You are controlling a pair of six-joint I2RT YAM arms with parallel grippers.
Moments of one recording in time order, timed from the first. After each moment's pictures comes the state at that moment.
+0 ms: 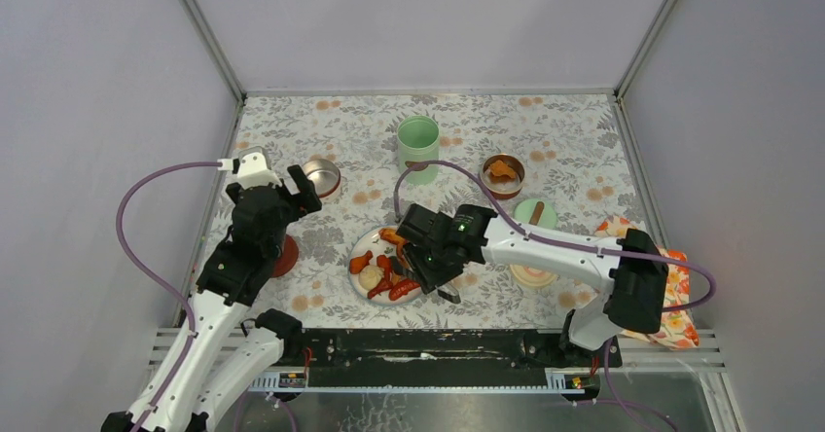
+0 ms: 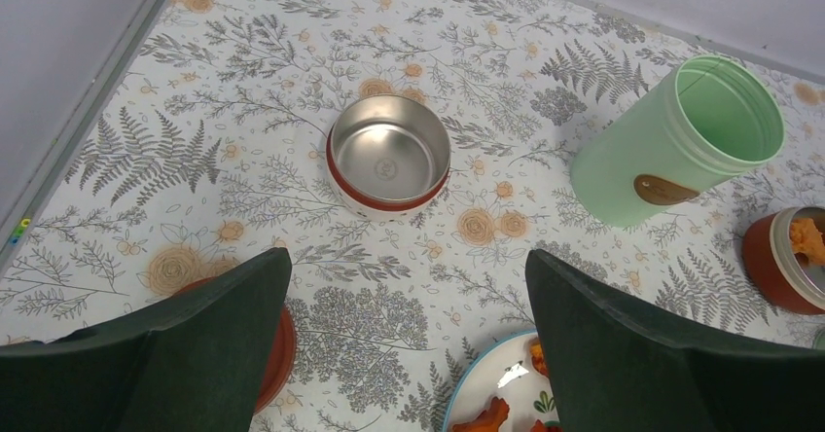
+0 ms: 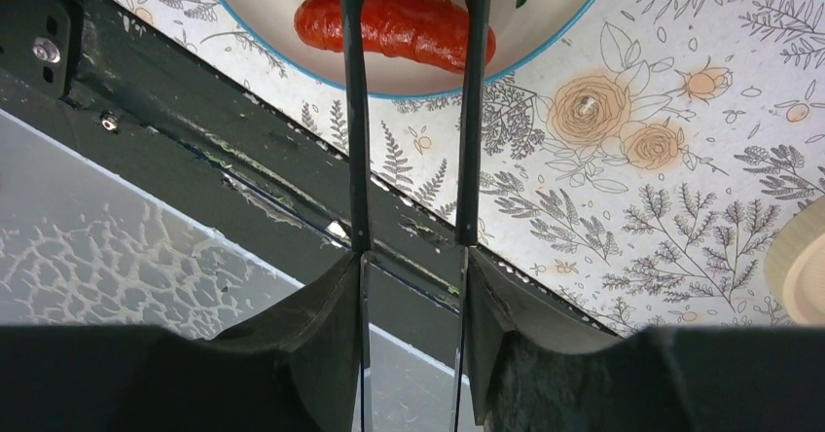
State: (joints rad) left arm -0.36 0.65 0.79 -0.48 -0.46 -0.37; right arm 1.16 1.56 1.28 -0.96 0.00 0.58
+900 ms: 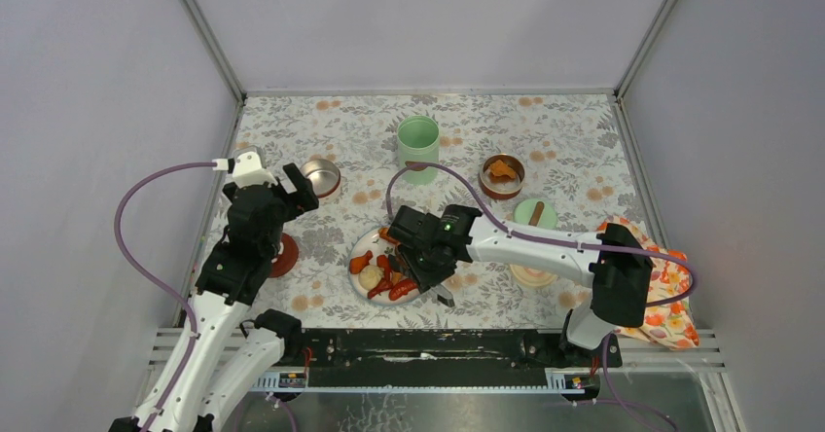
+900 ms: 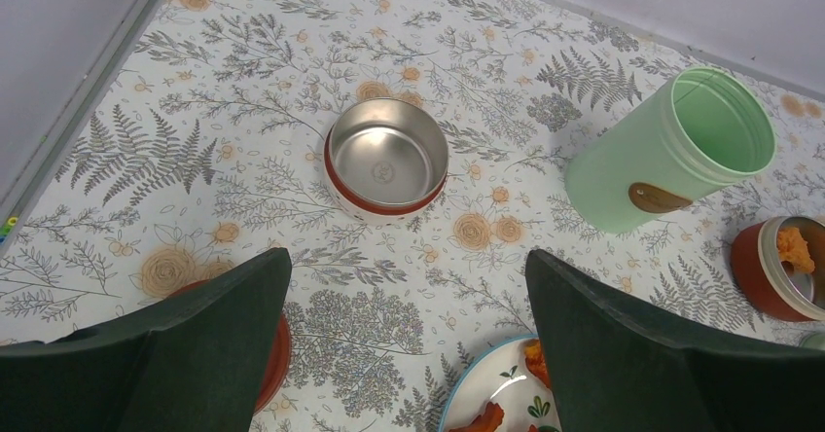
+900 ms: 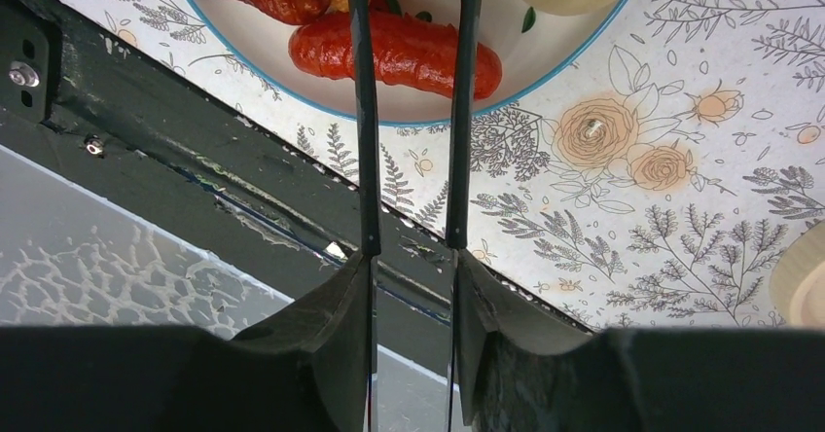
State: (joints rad) left arm -0.30 0.64 0.78 -0.46 -0.40 -0.38; right arm 1.16 1.64 1.31 -0.95 0.01 0.58
